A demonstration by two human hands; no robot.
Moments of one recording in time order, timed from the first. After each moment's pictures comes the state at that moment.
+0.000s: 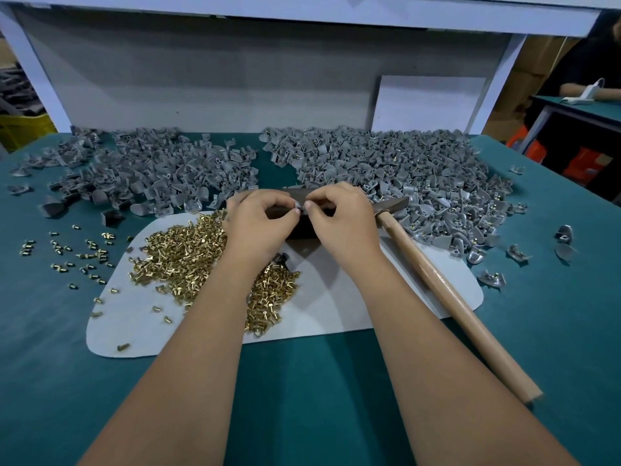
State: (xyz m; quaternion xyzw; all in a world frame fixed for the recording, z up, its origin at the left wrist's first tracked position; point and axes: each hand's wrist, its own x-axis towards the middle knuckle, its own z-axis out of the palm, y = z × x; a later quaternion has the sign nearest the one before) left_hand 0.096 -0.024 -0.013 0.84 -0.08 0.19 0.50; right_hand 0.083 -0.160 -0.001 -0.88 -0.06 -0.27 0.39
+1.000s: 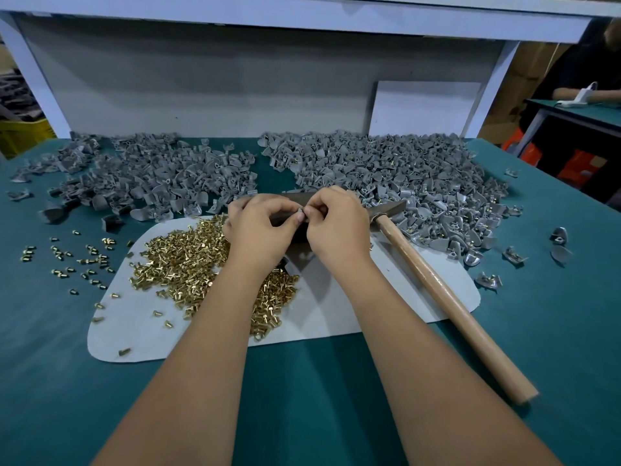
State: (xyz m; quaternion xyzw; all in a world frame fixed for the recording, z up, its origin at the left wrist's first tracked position) left_hand 0.088 -0.030 -0.008 0.88 -0.05 0.18 0.45; right_hand 0.079 -0.147 0.002 -0.89 0.00 -0.28 0.36
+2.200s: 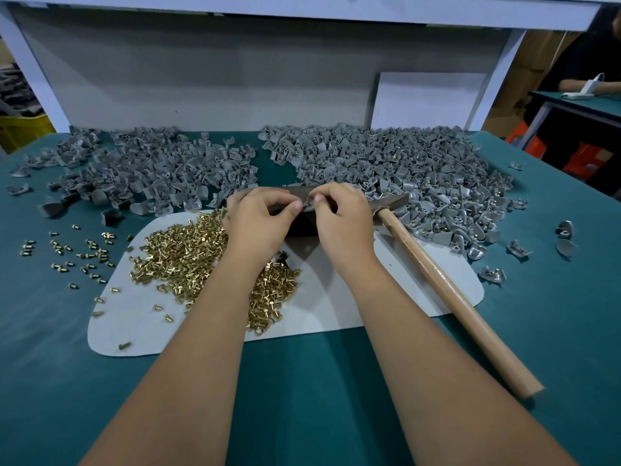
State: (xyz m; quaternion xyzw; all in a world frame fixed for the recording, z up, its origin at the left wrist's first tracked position) left_hand 0.091 -0.027 -0.006 0.86 -0.06 0.18 0.48; right_hand 0.078 -0.152 -0.006 -0.84 -0.02 -0.29 0.46
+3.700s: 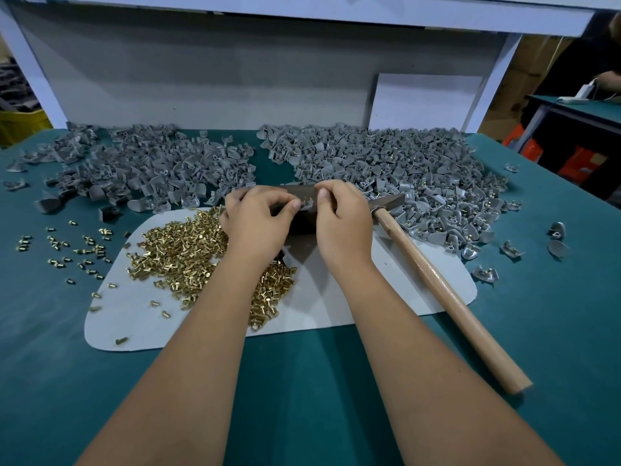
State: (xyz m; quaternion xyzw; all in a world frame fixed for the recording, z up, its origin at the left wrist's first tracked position) left_hand 0.089 -0.033 -0.007 0.89 -0.03 0.17 0.43; right_hand 0.070 -0.150 -0.006 -0.83 -0.01 -0.33 0.44
